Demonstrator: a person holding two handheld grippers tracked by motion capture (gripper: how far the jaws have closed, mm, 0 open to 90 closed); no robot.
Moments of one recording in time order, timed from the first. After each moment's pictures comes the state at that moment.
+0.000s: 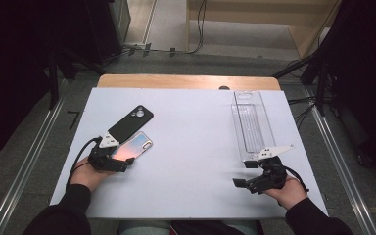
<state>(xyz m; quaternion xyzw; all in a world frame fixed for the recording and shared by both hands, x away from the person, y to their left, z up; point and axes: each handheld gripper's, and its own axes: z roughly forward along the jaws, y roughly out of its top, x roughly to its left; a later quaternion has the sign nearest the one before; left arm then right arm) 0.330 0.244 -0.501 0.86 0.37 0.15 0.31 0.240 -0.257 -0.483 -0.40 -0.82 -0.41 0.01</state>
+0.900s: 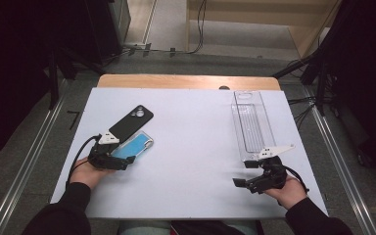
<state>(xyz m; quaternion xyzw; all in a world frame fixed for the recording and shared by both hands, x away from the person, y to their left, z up) 0.331 0.240 -0.490 0.86 0.38 0.13 0.32 0.241 -0.257 -0.482 -0.40 -0.82 -0.41 0.01</state>
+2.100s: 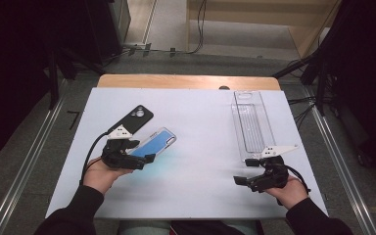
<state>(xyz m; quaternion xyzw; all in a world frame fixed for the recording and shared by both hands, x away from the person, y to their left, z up) 0.306 0.182 -0.438 0.83 0.37 0.06 0.40 0.239 -0.261 -0.479 -0.40 -0.81 -0.43 0.01</state>
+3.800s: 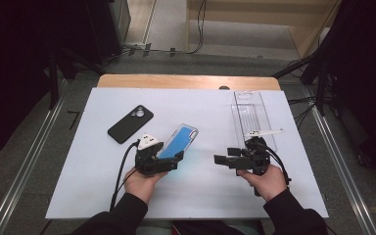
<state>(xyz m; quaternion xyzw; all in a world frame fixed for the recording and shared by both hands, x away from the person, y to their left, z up) 0.283 0.104 -0.463 0.76 0.45 0.11 0.46 0.267 -0.207 -0.441 -0.51 -0.73 -0.45 0.05</state>
